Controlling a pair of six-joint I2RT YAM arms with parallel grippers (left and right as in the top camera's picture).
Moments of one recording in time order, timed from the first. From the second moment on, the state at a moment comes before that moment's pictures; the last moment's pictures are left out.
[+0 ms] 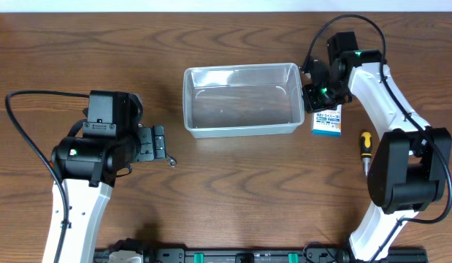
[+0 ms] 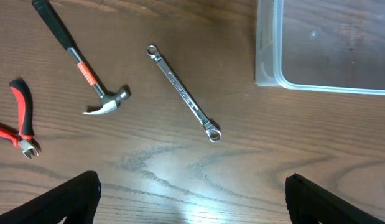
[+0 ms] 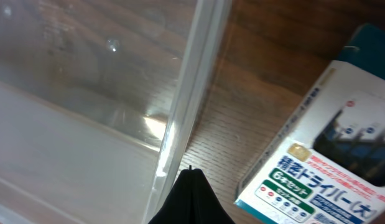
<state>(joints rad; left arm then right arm) -0.10 1.14 1.16 -1.15 -0.01 -0.17 0.10 1.98 1.54 -1.02 -0.31 -0.18</state>
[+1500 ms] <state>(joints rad) -0.10 1.14 1.16 -1.16 -0.01 -0.17 0.04 1.56 1.72 -1.35 0.12 0.31</state>
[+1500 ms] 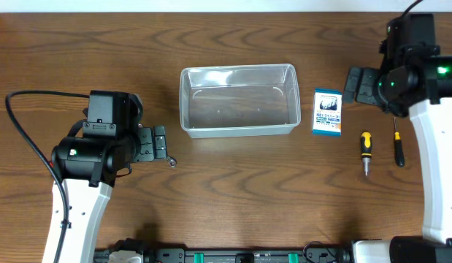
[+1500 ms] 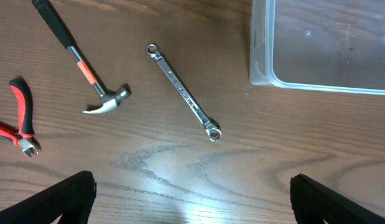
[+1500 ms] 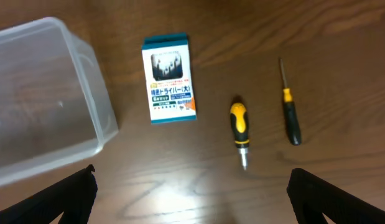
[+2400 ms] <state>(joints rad) -0.10 1.14 1.16 -1.17 -0.01 -0.17 0.04 1.99 1.51 -0.92 0.06 0.28</state>
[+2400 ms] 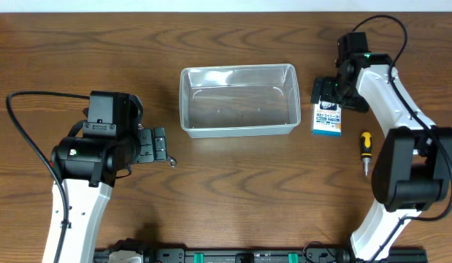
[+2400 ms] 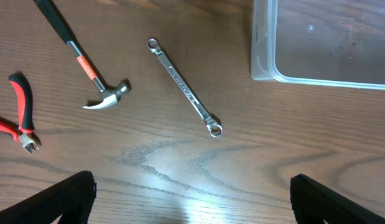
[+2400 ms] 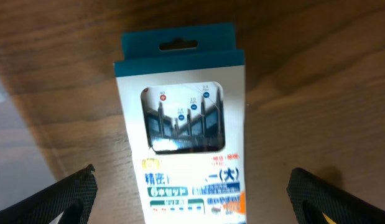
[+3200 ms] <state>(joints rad) -0.10 1.14 1.16 -1.17 -0.01 -0.17 0.04 2.13 1.51 -0.91 0.03 0.28</state>
